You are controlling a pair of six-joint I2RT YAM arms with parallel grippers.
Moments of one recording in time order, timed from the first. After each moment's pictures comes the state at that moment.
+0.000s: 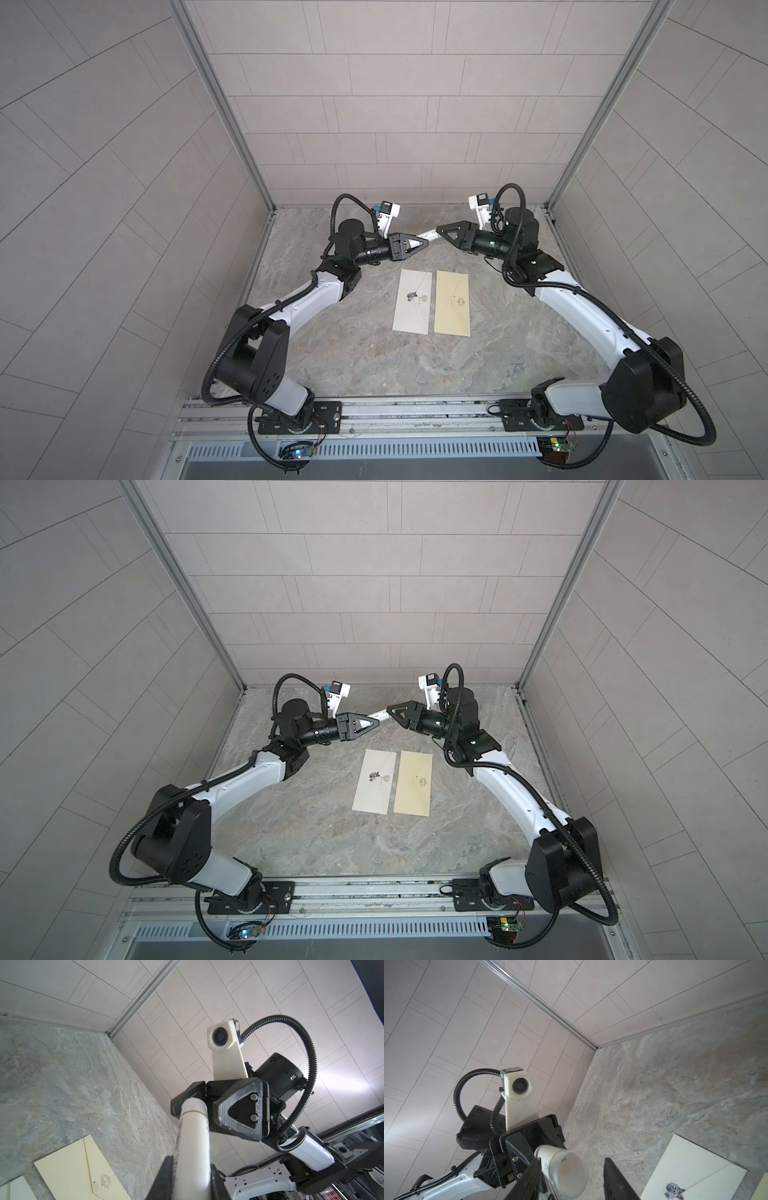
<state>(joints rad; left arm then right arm) -0.46 1.52 1.00 0.51 0.86 -0.83 0.30 1.33 1.11 0.02 -0.67 0.81</state>
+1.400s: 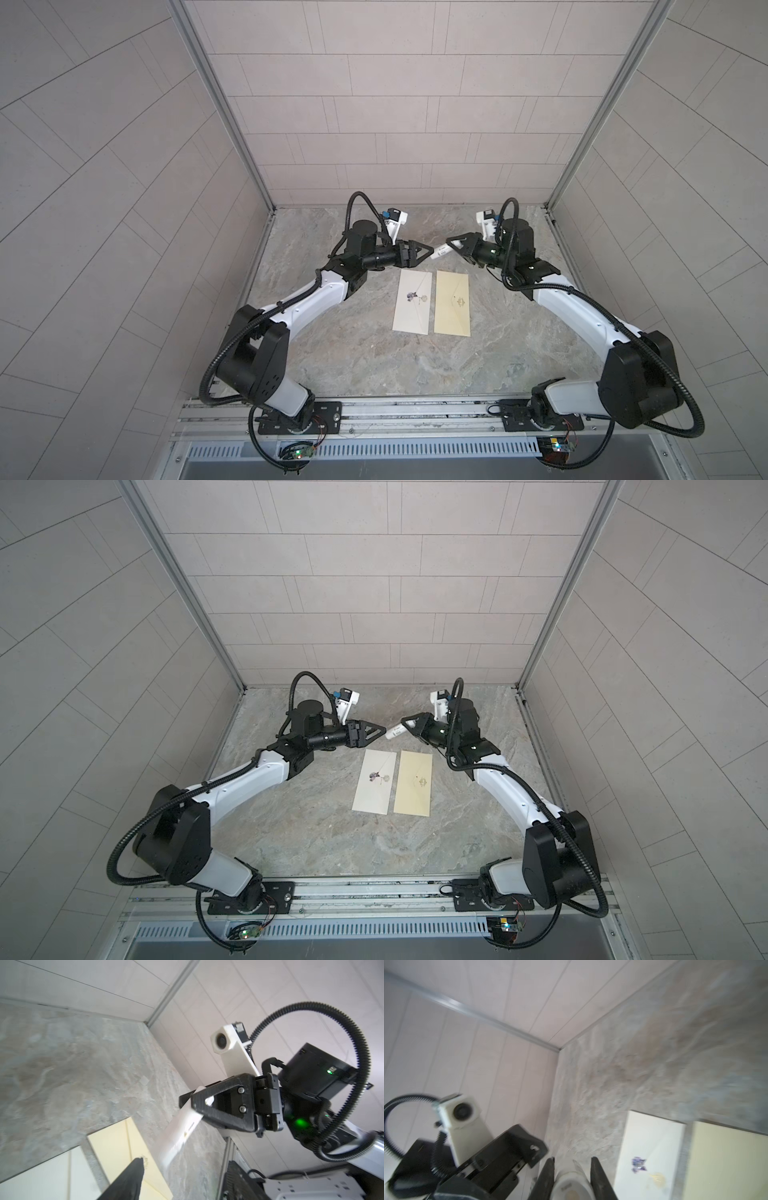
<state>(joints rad) -0.50 1.54 1.06 0.19 0.61 -0.61 0.18 1.35 0.97 -0.07 -0.46 0.89</state>
